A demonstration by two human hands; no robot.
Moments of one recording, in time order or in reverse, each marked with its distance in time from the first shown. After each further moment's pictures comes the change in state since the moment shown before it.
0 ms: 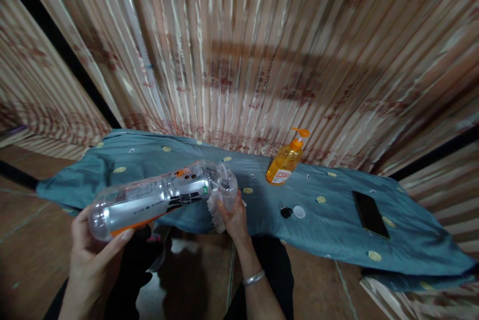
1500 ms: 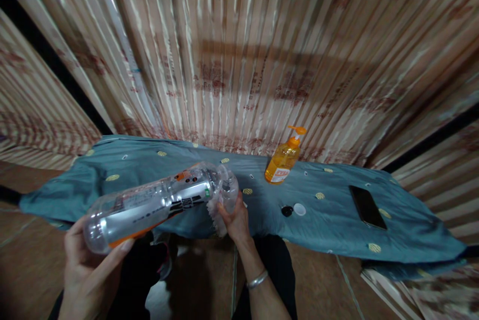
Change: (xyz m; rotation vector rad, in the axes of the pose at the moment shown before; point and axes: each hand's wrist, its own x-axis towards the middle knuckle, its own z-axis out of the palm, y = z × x) left_hand 0.000 -0.009 -0.010 0.061 -0.100 0.010; right_hand 0.001 0.000 -0.001 -0.229 0.053 0.000
